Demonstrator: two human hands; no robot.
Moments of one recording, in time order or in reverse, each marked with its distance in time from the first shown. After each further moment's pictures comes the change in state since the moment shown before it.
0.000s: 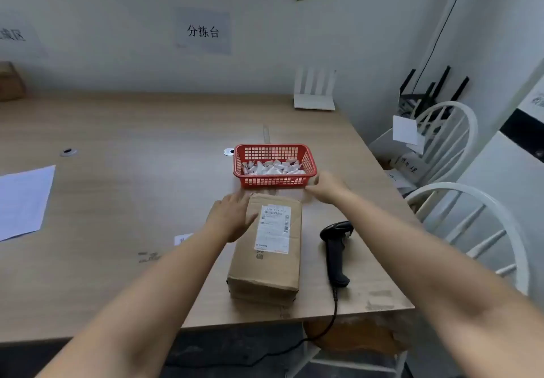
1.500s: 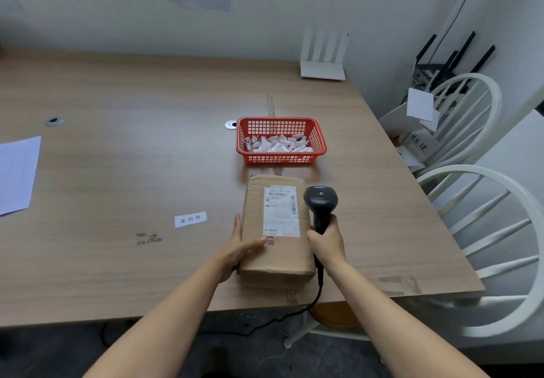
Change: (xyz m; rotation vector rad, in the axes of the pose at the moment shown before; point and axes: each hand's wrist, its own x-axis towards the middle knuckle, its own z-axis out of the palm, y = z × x) left_hand -0.031 -0.012 0.094 -1.500 -0.405 -0.385; right_hand -0.076 0.039 0.116 0.698 0.126 0.260
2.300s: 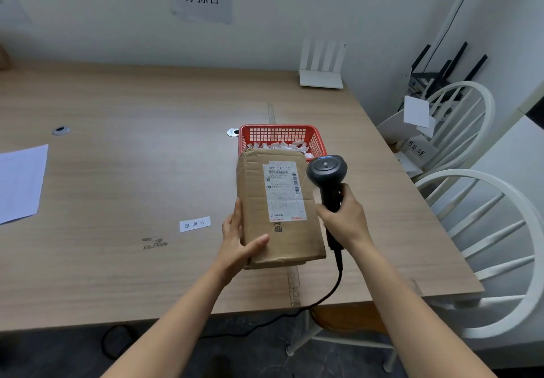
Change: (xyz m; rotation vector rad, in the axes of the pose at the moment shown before) left_hand -0.028 0.009 0.000 0.159 0.171 0.444; right_hand -0.034 -0.082 -0.042 -0.089 0.019 -0.298
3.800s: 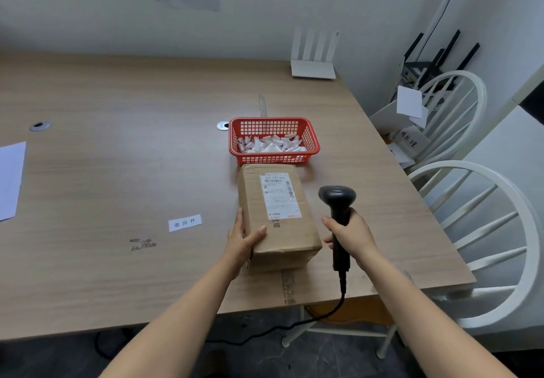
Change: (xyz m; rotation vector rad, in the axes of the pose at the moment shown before) left_hand 0.048 -0.052 0.023 -0.088 0.009 -0.303; right_hand 0.007 0.060 -0.009 0.055 -0.093 0.265
